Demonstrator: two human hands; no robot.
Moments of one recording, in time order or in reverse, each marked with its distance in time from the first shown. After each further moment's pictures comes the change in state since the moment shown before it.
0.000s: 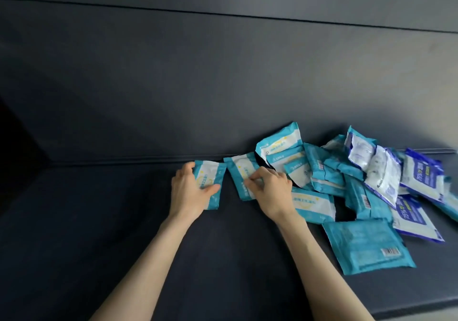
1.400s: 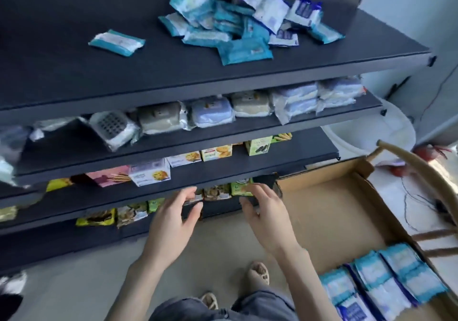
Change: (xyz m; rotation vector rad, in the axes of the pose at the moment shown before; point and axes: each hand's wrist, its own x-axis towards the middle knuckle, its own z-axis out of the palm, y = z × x) left_hand -0.483 -0.046 0.033 0.104 -0.278 0.247; right_hand -0.479 0.152 -0.061 0.156 -0.063 0.055
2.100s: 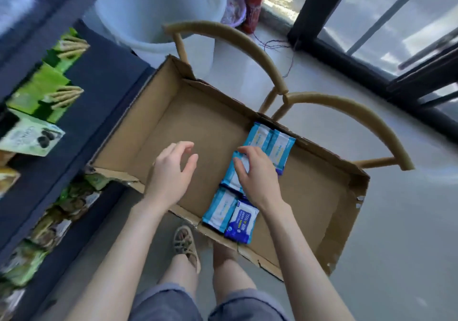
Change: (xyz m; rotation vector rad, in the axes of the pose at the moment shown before) left_hand 0.055 0.258 0.423 0.083 -0.734 0.363; right_hand -0.107 0.393 -0.170 0.013 0.330 0.773
